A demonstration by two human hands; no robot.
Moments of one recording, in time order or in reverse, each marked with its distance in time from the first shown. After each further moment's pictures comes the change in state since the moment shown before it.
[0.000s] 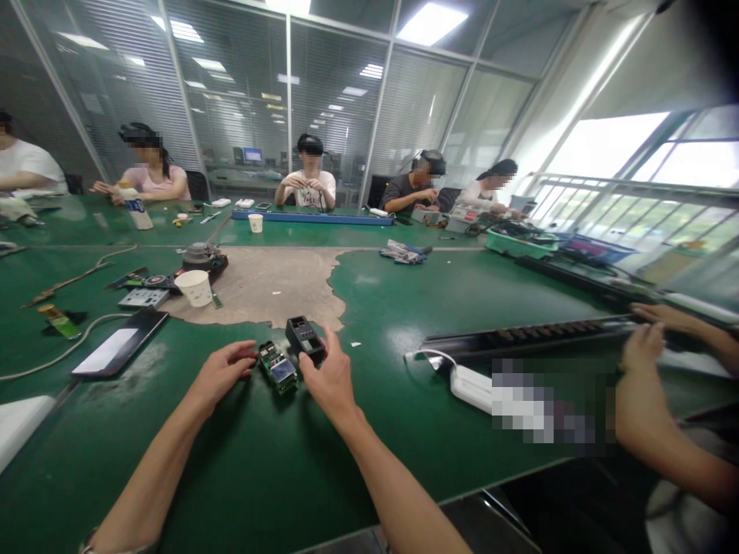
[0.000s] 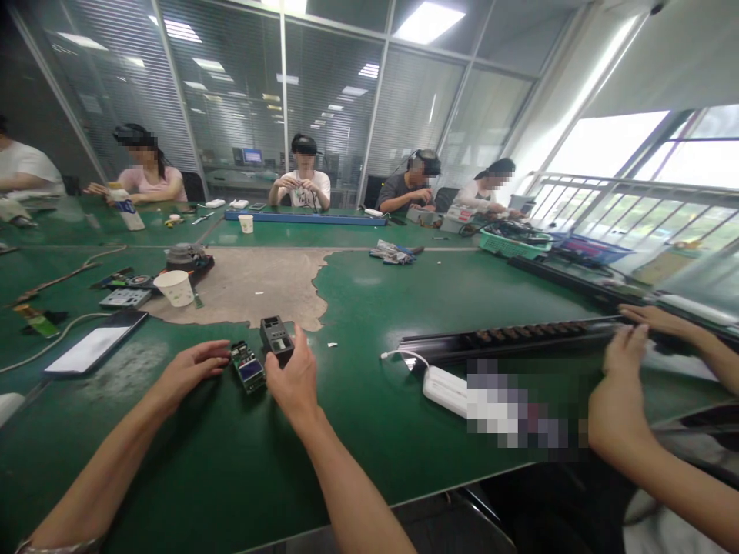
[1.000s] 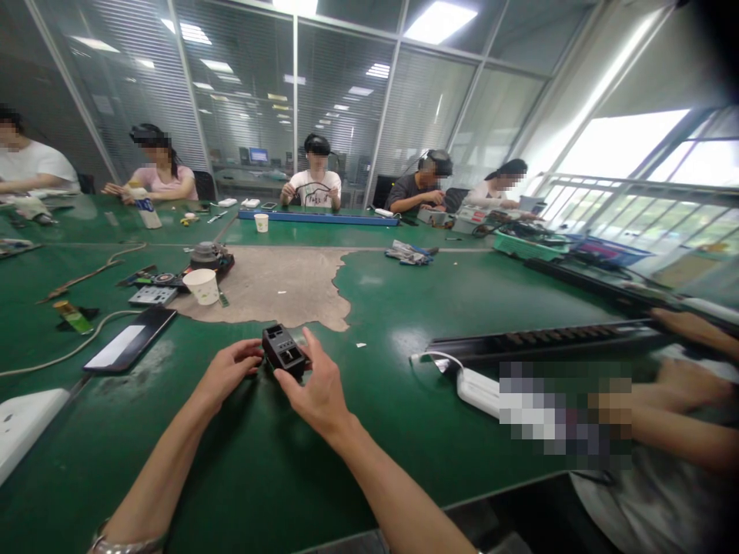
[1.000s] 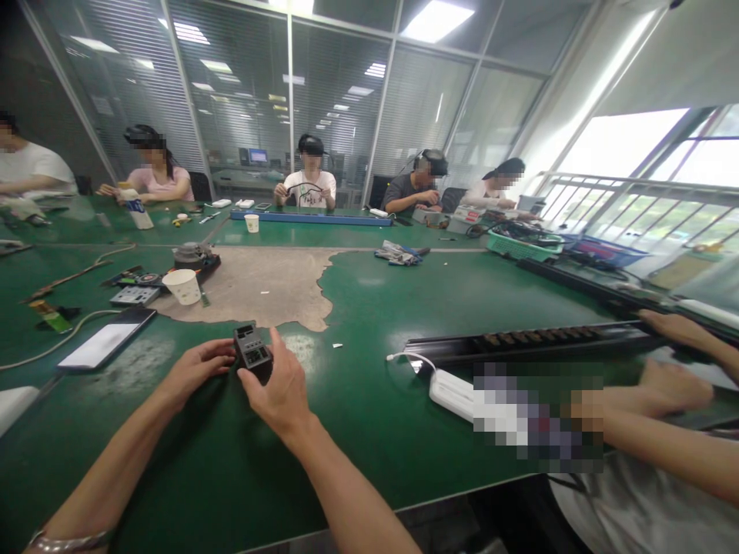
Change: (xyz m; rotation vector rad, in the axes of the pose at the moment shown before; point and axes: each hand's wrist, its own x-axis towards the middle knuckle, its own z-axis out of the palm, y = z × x) left_hand -0.003 0.006 0.000 -0.006 -0.014 0.012; right_hand -0.018 -0.018 0.013 0.052 -0.144 -0.180
